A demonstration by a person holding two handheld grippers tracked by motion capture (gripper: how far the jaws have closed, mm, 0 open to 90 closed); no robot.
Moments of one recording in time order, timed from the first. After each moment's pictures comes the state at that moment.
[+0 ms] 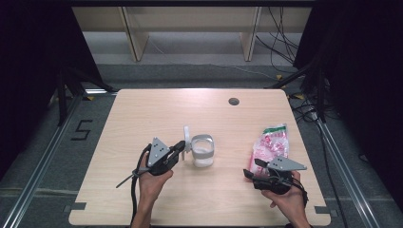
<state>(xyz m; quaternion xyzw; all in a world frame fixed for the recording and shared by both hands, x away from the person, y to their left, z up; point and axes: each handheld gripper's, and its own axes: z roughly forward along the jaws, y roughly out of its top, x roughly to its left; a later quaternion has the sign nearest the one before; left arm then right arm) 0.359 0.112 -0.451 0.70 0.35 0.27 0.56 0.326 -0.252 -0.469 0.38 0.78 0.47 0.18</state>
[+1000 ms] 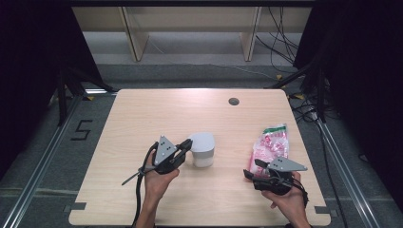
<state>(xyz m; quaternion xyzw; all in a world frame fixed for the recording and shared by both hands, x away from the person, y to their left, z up) 0.360 0.097 -0.443 0.71 0.34 0.27 0.56 0.325 -0.252 -0.469 0.38 0.78 0.47 0.18</state>
